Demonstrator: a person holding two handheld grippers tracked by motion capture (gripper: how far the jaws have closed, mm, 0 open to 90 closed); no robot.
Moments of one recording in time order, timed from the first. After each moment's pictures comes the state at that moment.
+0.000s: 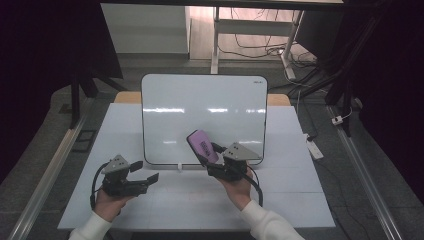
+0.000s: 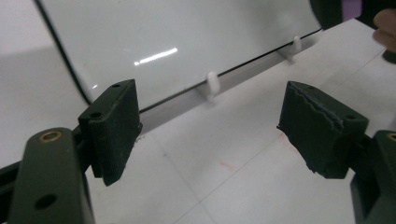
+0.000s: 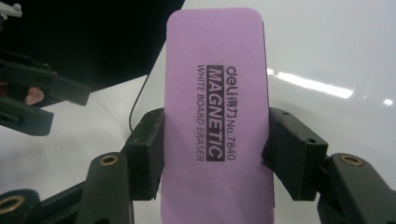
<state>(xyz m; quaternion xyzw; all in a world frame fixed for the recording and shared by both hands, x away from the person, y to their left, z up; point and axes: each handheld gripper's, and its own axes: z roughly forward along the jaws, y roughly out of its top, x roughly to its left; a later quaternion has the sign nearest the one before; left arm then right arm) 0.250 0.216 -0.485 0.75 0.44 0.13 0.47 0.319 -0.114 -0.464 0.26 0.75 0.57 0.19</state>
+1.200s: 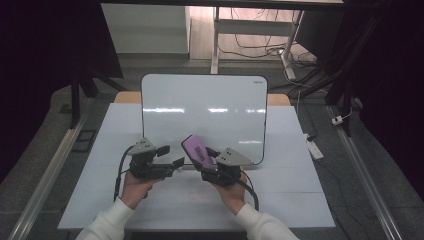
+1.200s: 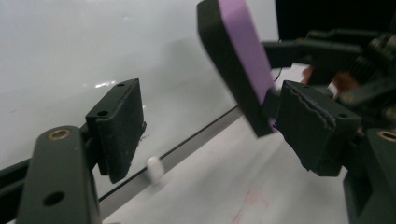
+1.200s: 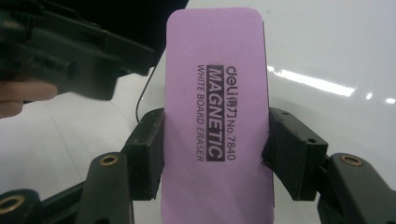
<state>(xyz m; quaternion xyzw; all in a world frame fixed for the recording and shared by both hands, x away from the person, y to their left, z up) 0.290 0.158 -0.456 0.74 0.41 0.10 0.52 0.311 -0.099 -0.479 0.26 0.76 0.57 0.19</state>
